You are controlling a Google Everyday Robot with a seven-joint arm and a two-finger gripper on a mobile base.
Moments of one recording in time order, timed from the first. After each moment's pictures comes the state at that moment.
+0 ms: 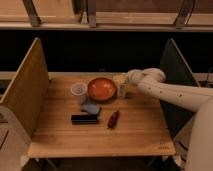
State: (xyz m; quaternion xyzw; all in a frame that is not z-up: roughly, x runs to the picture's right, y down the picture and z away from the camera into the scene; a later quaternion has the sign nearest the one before) arm 0.117 -0.085 0.867 -0.02 -0.22 0.59 0.78
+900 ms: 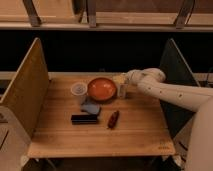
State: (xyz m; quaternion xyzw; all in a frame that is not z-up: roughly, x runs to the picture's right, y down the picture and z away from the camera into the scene) arm 0.115 -0.080 0.867 -0.03 -0.21 0.59 0.78
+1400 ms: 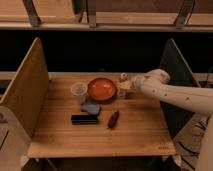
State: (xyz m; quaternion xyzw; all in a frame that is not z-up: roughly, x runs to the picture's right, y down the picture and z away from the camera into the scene) arm 0.166 -0.028 0.834 -0.03 -0.09 0.59 0.80
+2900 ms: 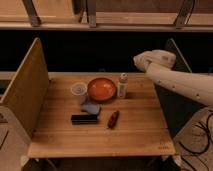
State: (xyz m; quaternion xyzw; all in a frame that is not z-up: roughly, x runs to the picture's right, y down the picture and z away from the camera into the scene) arm 0.180 -0.167 0.765 0.13 -0.14 0.49 0.85
